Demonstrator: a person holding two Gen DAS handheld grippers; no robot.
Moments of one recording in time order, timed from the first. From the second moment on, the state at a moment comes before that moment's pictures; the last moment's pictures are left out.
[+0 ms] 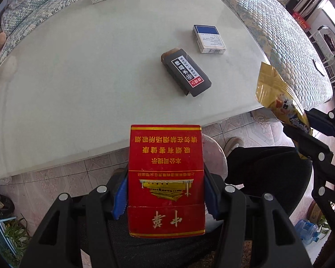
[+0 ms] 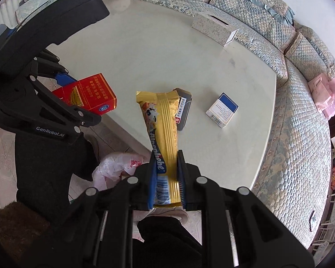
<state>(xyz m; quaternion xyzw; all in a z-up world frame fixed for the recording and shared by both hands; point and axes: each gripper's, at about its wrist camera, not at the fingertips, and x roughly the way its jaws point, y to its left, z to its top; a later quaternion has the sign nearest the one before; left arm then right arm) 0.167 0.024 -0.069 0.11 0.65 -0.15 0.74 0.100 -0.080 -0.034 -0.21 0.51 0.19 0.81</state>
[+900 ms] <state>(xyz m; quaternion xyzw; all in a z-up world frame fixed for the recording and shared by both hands) 0.098 0.016 -0.215 0.10 0.65 -0.18 0.73 0.036 -0.075 -0.185 -0.14 0.59 0.18 0.77</state>
